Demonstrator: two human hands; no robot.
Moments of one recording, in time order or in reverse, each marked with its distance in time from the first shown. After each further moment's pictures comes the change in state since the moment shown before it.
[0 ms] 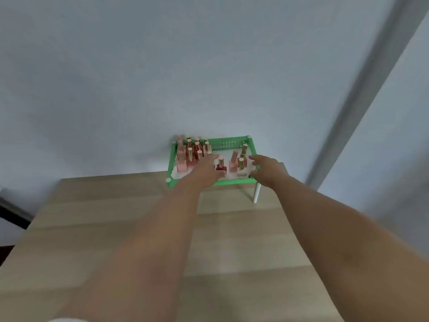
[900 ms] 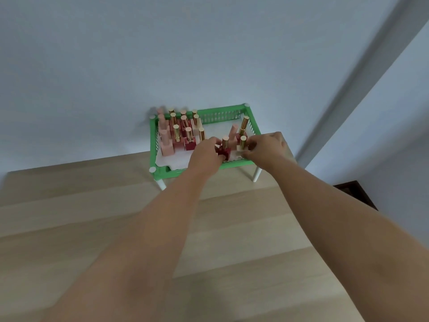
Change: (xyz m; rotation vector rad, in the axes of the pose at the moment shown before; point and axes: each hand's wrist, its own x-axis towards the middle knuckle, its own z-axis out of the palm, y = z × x) left_hand 0.056 -0.033 0.037 0.086 0.092 0.083; right_hand 0.053 0.014 0.046 -0.157 0.128 0.124
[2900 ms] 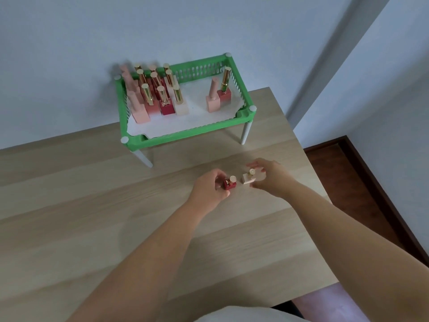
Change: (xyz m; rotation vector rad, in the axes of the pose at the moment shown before) left_hand -0.122 -0.049 0.098 -0.241 -0.321 -0.074; right_hand -0.105 0.113 0.071 0.255 -0.307 0.029
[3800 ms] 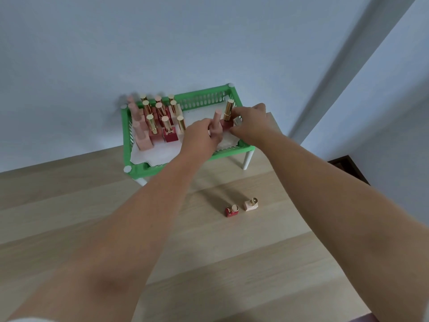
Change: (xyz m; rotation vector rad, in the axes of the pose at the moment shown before) left_hand 0.108 0.101 -0.104 0.209 0.324 0.164; right_hand 0.098 -0.142 -0.090 -0.179 0.301 -0.143
